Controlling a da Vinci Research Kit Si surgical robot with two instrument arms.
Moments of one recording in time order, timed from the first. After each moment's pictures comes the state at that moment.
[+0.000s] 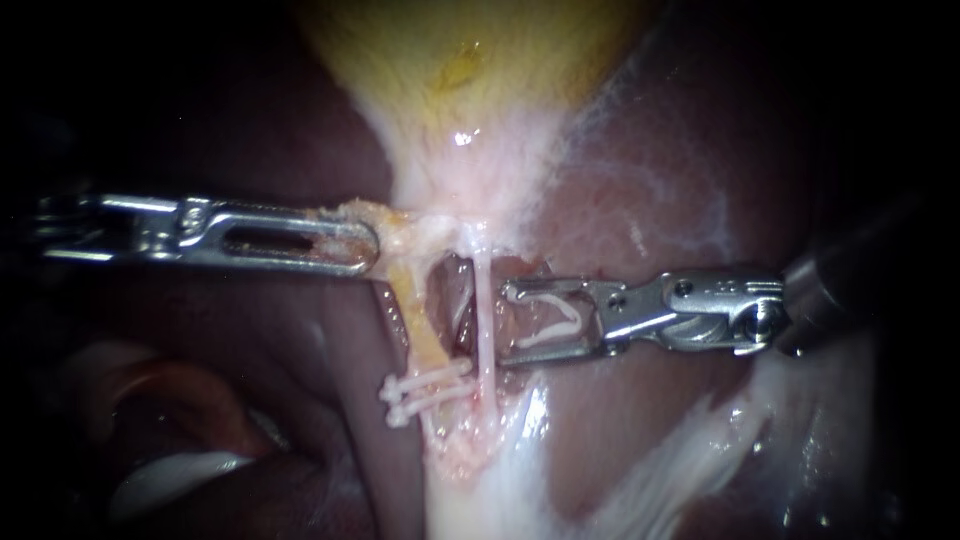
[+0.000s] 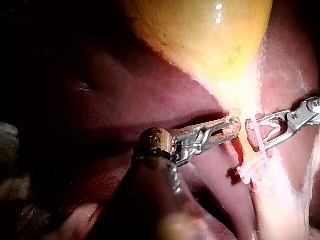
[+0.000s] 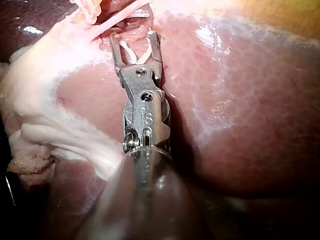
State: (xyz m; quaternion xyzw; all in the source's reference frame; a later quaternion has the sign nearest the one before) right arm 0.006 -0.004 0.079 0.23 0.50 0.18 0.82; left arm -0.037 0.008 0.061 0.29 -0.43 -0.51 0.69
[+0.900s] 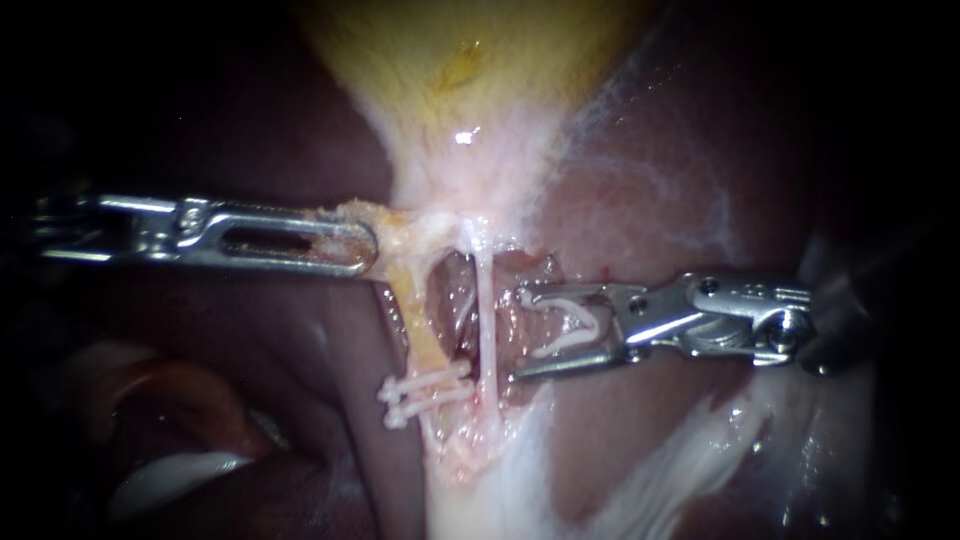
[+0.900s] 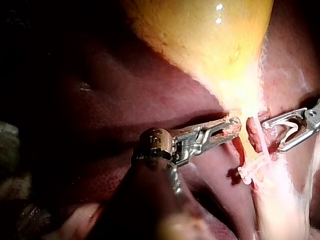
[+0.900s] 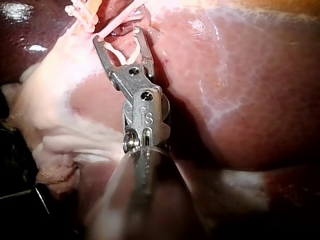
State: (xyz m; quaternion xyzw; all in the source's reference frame) right arm 0.006 -0.003 0.073 0.27 0.54 0.20 0.77; left arm -0.037 0.008 0.061 0.29 -0.43 -0.51 0.69
